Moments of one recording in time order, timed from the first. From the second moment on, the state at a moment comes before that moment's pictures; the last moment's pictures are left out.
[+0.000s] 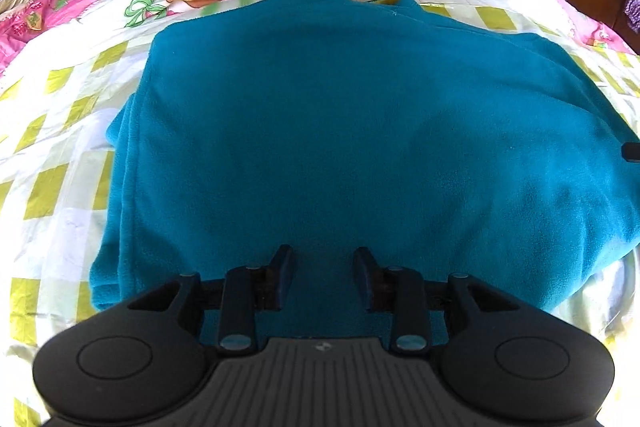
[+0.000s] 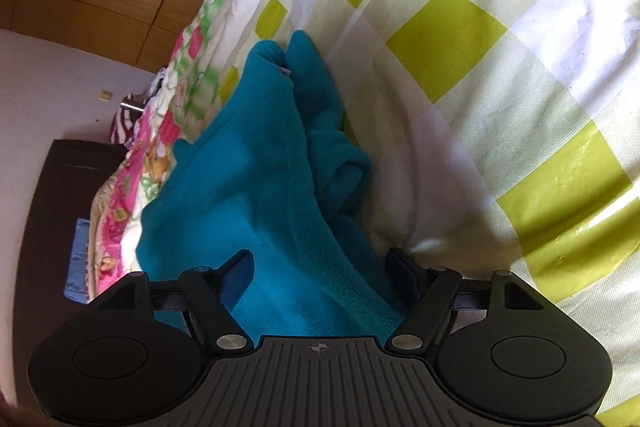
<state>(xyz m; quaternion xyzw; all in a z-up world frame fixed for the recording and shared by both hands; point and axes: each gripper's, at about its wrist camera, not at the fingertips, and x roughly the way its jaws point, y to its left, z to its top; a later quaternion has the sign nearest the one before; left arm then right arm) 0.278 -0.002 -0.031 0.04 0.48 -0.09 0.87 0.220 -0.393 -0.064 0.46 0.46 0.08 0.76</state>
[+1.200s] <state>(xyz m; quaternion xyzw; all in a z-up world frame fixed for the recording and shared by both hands) 0.261 0.006 -0.021 -0.07 0.46 -0.14 0.87 0.234 -0.184 0.119 -0.02 0.33 0.10 0.94</state>
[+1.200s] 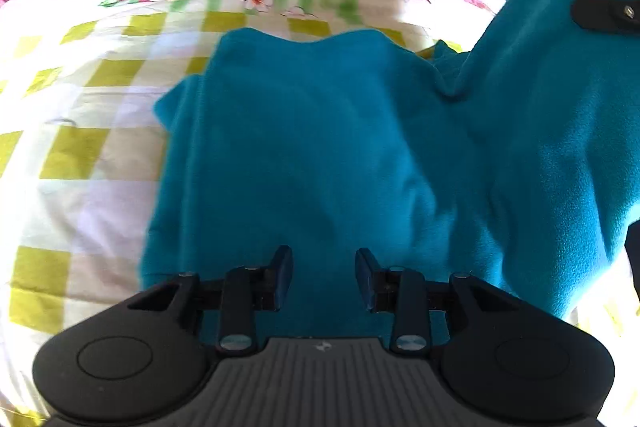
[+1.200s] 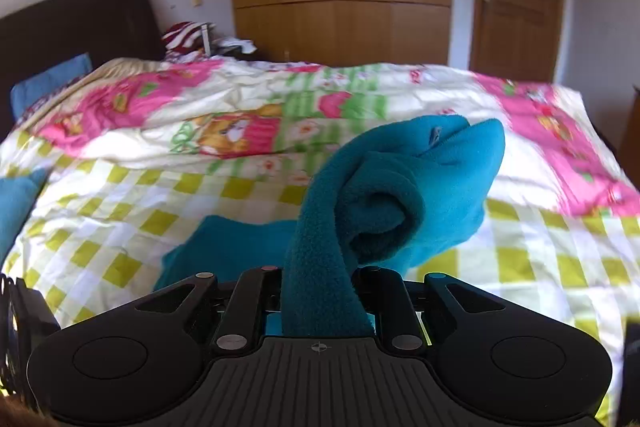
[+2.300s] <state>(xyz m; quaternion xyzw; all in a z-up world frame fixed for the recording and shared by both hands) 0.202 0.209 0.036 -0.21 0.38 -0.06 0.90 0.221 0.003 0.054 -0.11 0.45 0.29 0.84</state>
